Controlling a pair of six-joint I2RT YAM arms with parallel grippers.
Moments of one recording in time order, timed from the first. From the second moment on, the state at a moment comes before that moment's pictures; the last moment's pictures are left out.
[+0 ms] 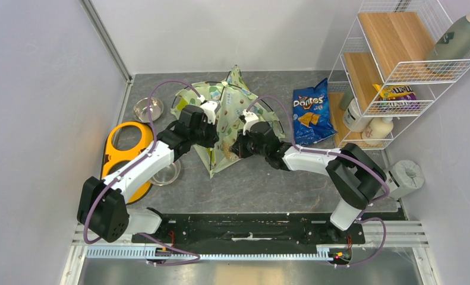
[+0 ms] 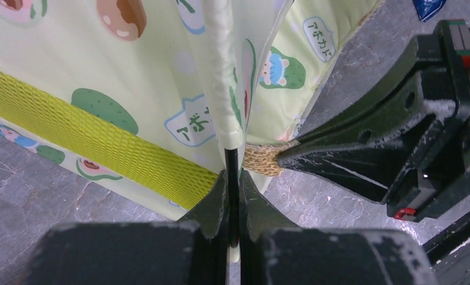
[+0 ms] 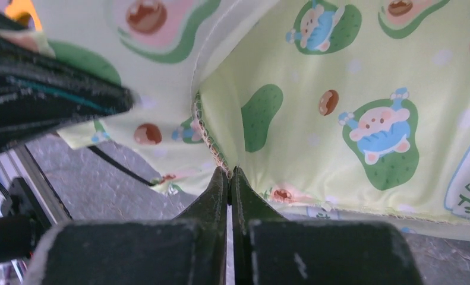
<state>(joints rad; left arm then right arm) -0.52 1.32 0.96 -0.33 0.10 -0.15 0.78 1.69 0.90 0.30 -0.12 0.44</state>
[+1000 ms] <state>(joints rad) -0.52 1.27 0.96 -0.38 0.21 -0.11 0.77 1.60 0.80 0.34 0.03 0.66</state>
